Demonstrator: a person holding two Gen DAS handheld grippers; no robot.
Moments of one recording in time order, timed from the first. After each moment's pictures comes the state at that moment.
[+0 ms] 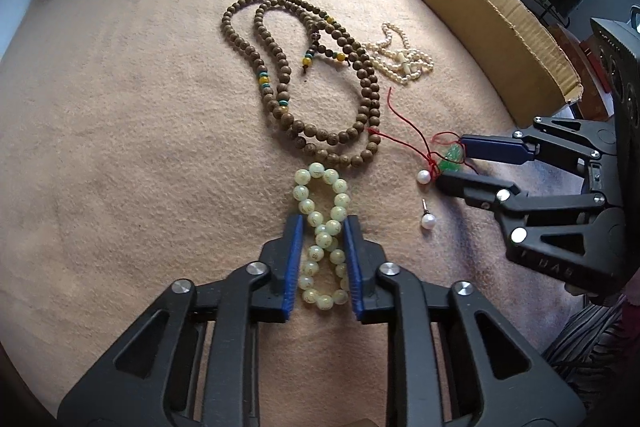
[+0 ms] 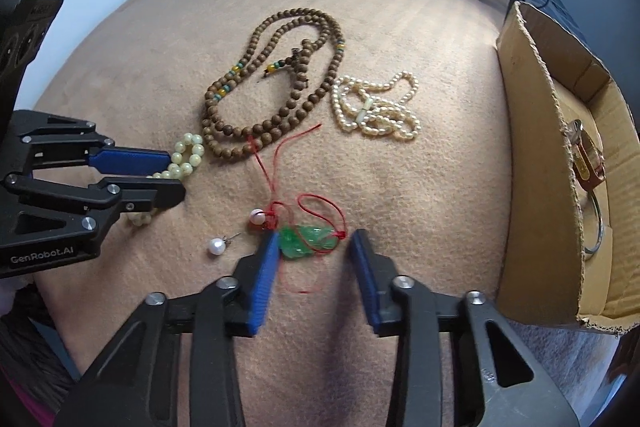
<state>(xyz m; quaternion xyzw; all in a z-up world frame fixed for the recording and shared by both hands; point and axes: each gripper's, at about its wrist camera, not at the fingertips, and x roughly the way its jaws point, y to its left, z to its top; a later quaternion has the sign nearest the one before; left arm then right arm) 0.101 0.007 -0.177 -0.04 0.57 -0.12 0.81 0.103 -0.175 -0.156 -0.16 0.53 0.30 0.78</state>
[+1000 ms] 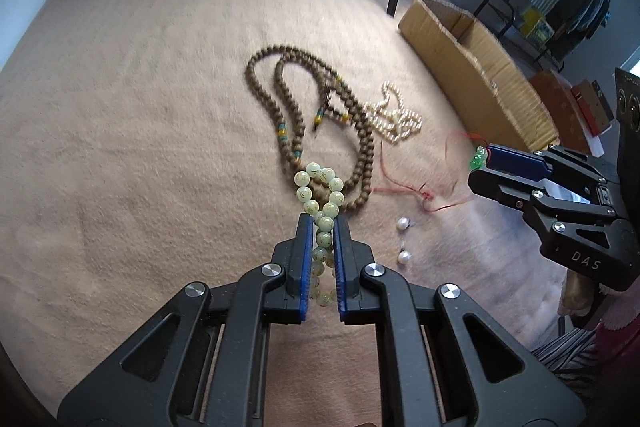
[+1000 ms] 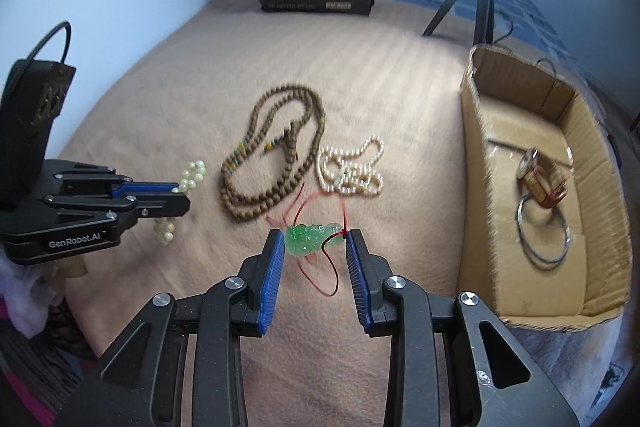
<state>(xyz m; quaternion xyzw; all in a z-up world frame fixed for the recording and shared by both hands) 0.090 0.035 -0.134 -0.10 0.53 -0.12 0.83 0.111 -0.195 -0.094 -0.10 0.47 0.30 0.82</state>
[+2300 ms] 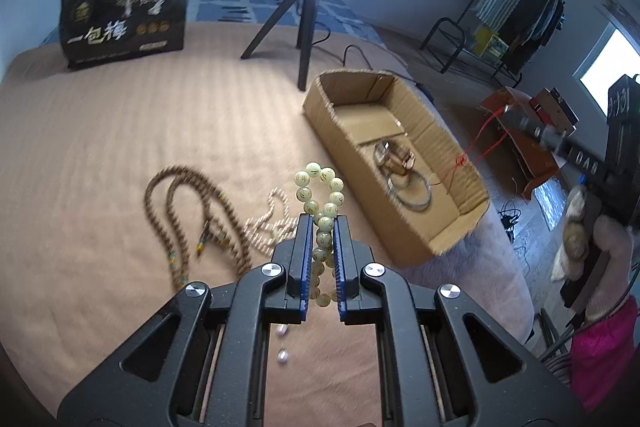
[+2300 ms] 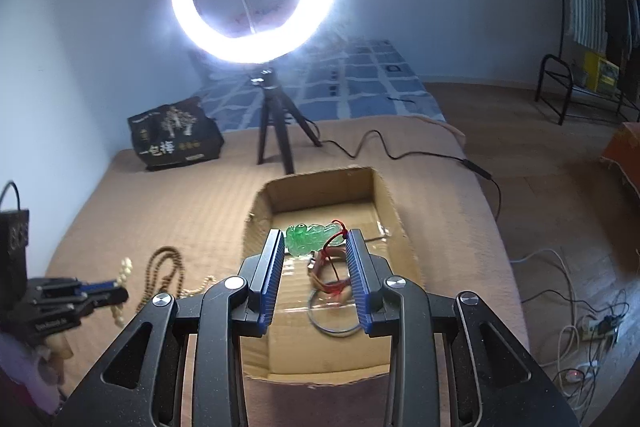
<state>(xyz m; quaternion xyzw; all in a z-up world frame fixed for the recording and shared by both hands) 0.149 -0.045 -0.061 -0.10 0.46 -0.19 0.86 0.164 -0.351 -0.003 0.03 0.37 0.13 0.92</state>
